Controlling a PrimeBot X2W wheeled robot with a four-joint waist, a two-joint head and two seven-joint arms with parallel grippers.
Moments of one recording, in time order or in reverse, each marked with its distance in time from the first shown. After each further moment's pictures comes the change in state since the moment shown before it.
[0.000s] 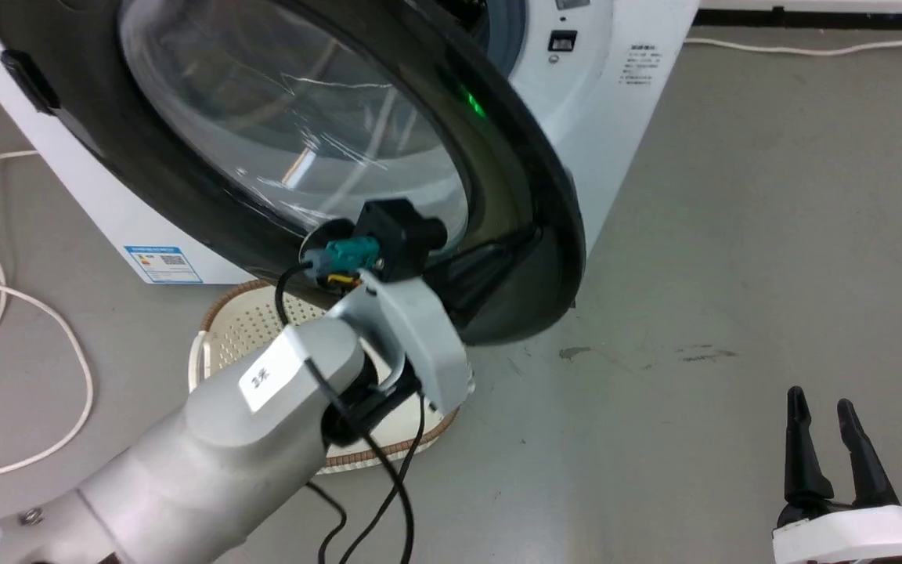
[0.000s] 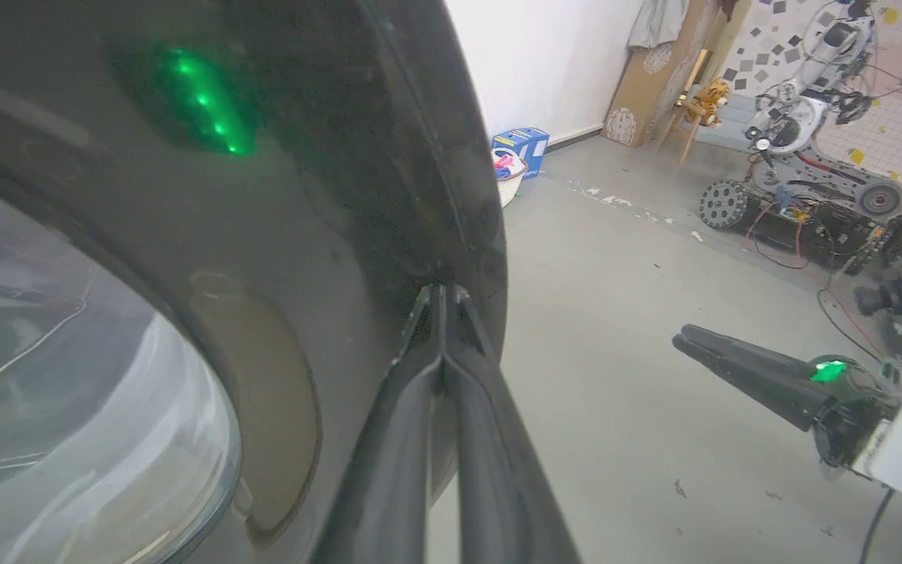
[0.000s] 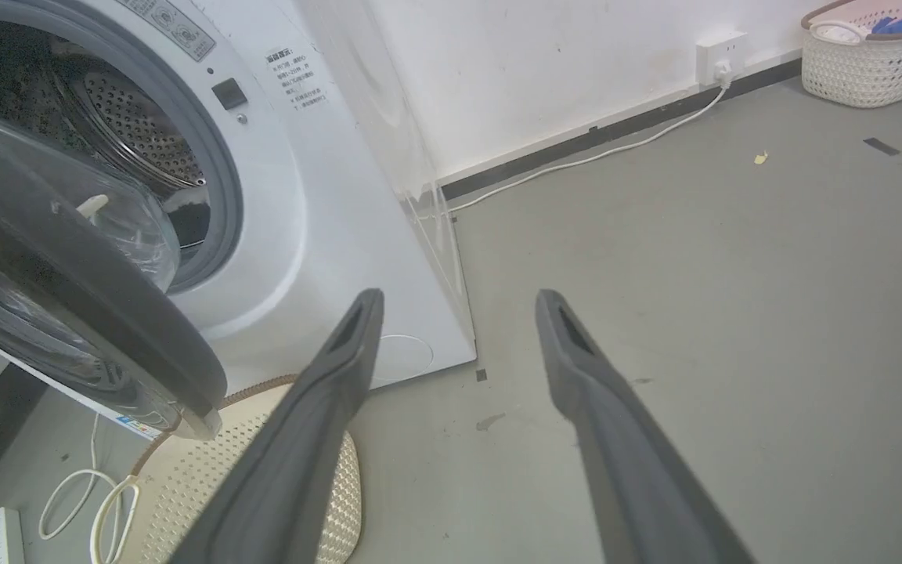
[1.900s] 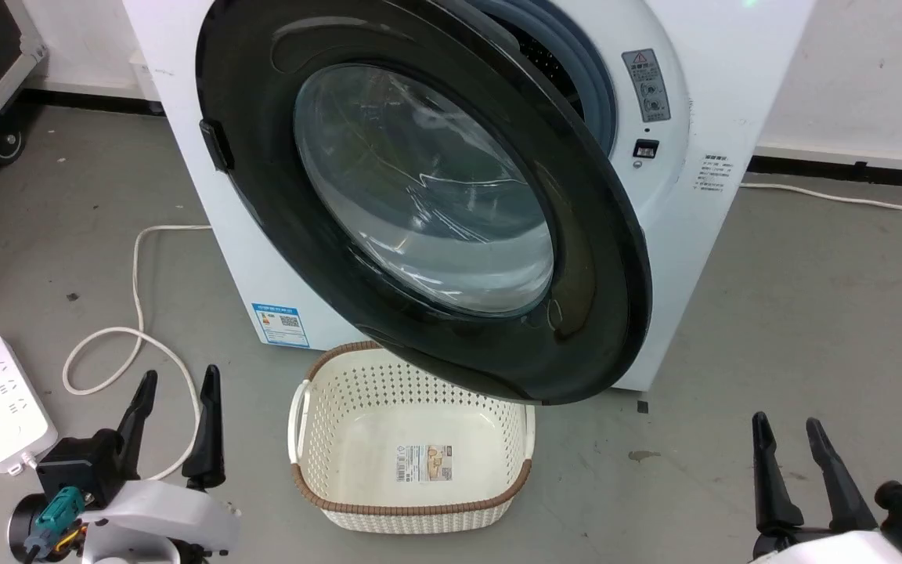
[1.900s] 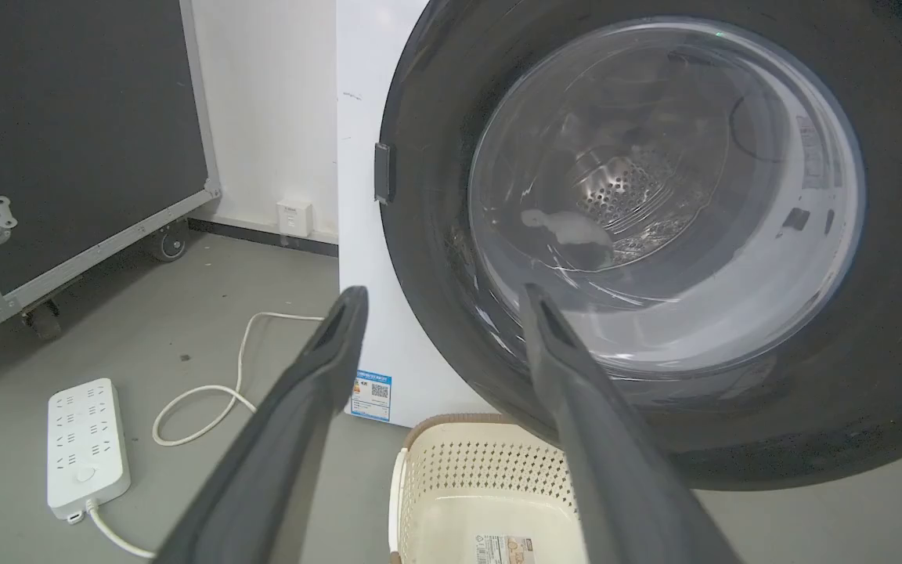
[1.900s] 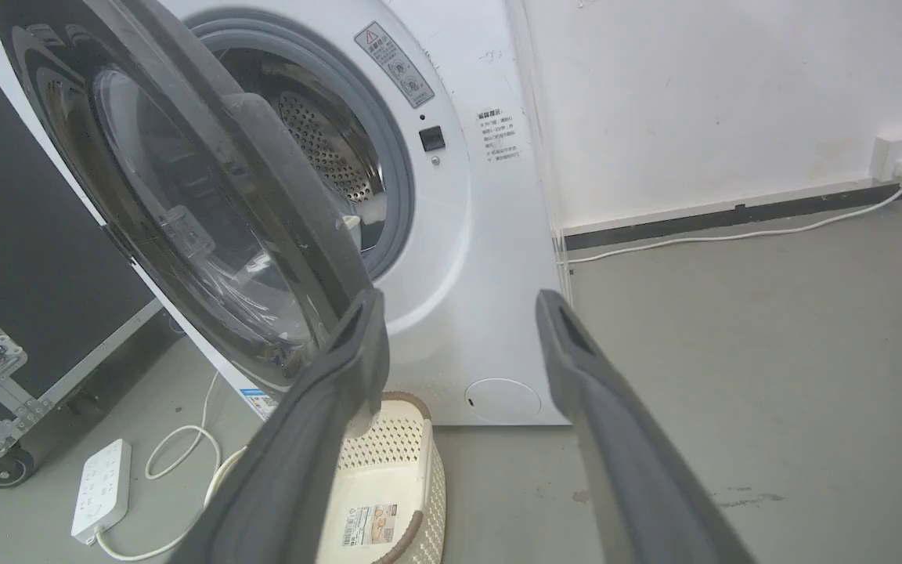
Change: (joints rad) left arm 0.849 0.008 0.869 -0.188 0.388 0.265 -0.090; right arm 0.066 0.000 0.063 -0.039 -0.078 0.000 0.000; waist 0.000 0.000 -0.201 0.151
